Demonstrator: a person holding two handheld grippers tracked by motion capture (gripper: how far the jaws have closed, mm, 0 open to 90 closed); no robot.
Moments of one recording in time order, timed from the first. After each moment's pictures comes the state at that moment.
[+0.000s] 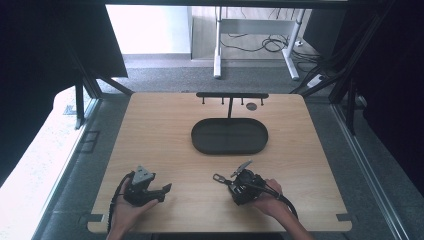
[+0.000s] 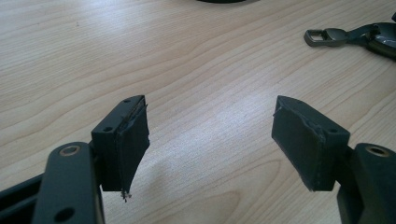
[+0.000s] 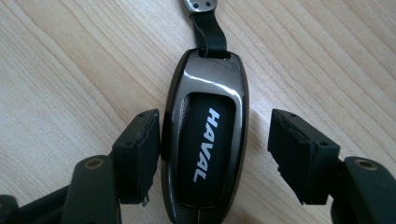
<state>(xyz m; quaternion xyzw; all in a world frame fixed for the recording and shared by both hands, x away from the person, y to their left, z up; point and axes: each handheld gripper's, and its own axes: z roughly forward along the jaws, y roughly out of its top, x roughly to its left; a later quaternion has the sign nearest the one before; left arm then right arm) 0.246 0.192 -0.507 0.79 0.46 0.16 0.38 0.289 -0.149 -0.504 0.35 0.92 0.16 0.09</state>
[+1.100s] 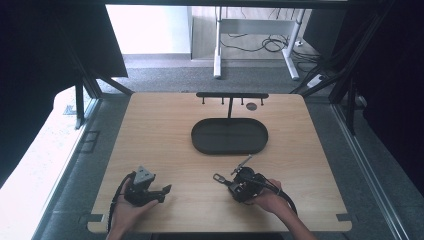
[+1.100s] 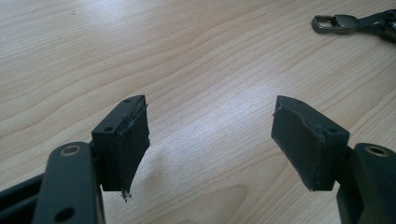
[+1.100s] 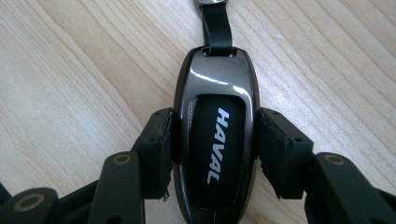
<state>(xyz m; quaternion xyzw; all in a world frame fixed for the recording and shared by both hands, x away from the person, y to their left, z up) 0.248 0.193 -0.512 0.80 0.45 0.15 0.36 0.300 -0.151 -0.504 0.35 0.93 0.15 0.03</state>
